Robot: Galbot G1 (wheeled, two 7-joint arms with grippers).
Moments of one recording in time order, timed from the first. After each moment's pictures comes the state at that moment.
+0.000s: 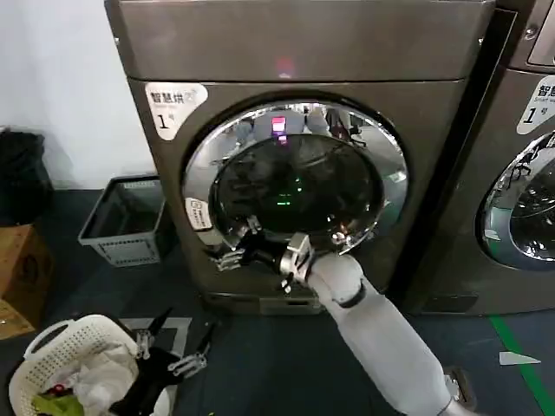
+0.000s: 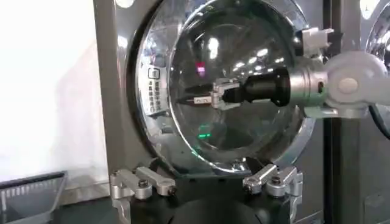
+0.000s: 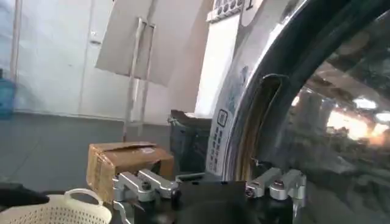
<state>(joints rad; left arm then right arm) 1.80 -1.42 -0.74 -2.23 -0.20 -0.10 0.37 -0.49 1.36 -0.14 1.53 0.31 -0.20 -0.54</state>
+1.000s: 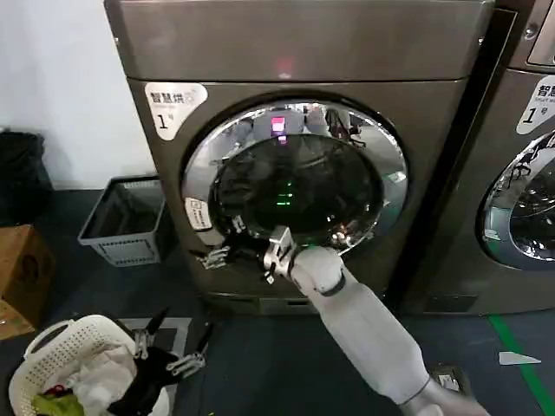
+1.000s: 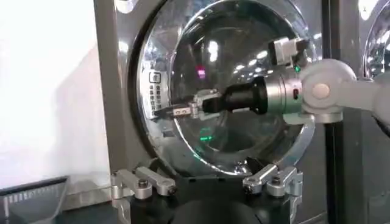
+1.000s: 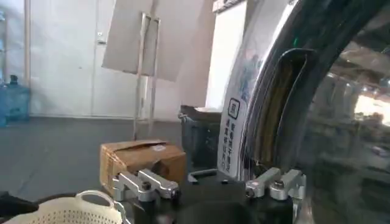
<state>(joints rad) 1.80 -1.42 -0.75 -2.23 -0.20 -0.12 0.37 -0.43 1.40 -0.17 1.46 0.39 -0.25 -0.59</state>
